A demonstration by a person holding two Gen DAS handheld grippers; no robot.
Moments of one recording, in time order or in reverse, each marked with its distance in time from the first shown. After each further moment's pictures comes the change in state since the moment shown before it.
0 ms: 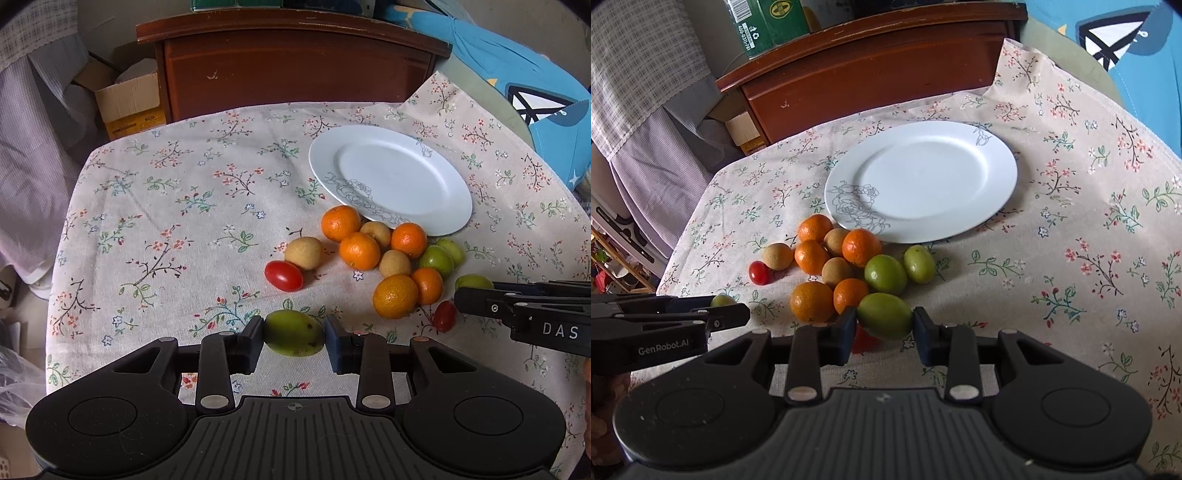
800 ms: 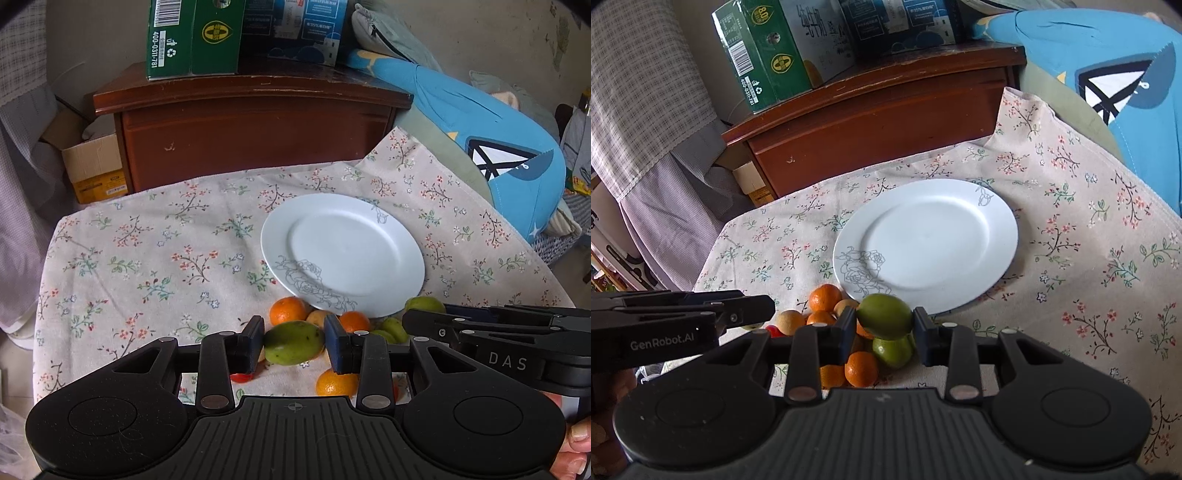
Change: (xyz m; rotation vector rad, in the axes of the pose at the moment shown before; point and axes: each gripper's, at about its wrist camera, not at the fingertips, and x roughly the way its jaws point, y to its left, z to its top) left arm -0.018 -0.022 0.051 0.036 -0.114 -0.099; right arm -0.013 -0.005 0.035 0.037 -0.117 0.034
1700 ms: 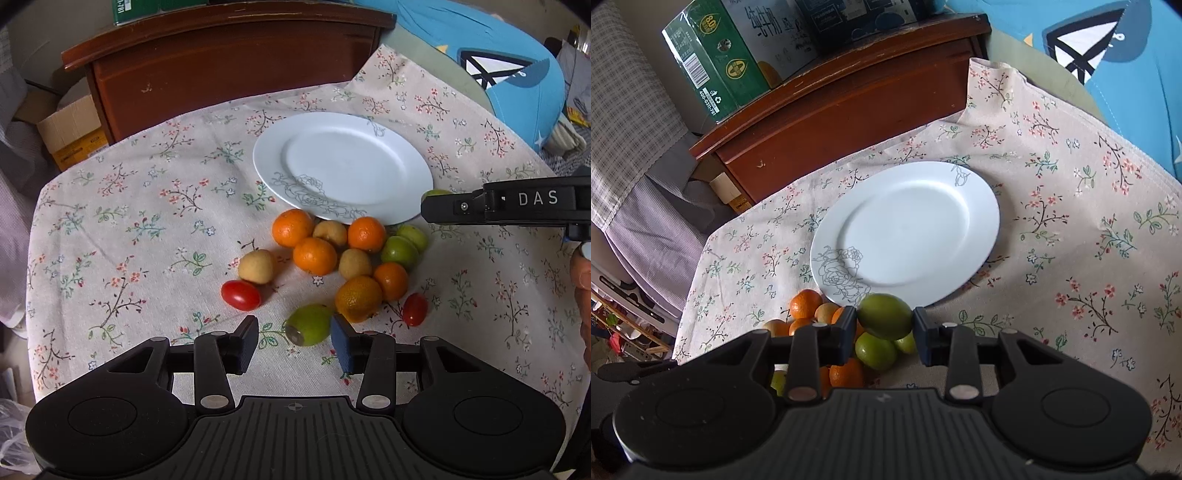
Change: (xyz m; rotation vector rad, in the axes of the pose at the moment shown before) left arm 0.023 0.004 -0.036 0.131 0.186 -0.004; right arm 0.012 -0.019 0.007 0.116 0.049 -0.016
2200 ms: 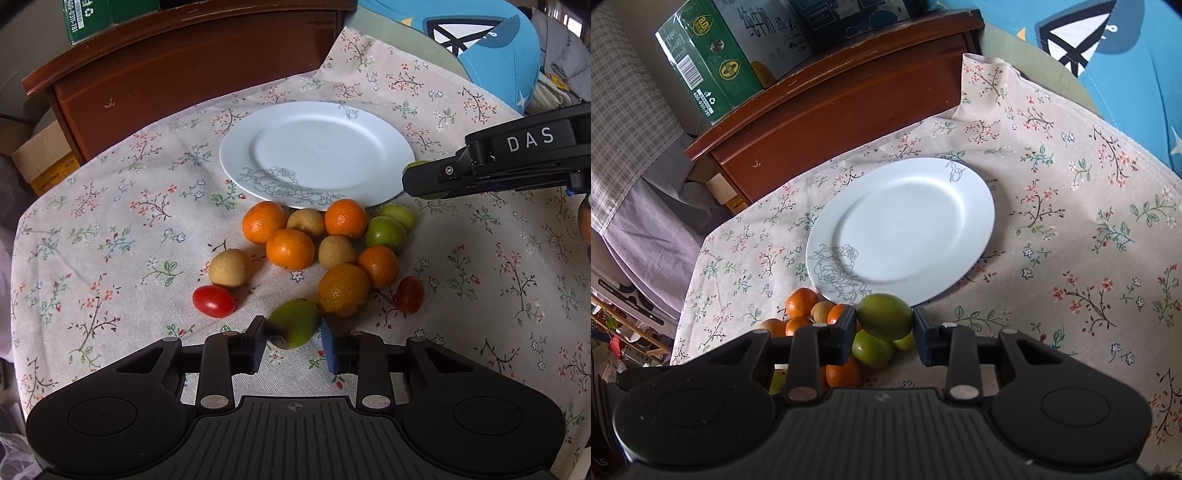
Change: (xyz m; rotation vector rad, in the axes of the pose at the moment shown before) left arm 0.017 -0.016 -0.007 0.112 -0.007 0.000; right arm 0.001 -0.004 0.000 0.022 0.006 -0.003
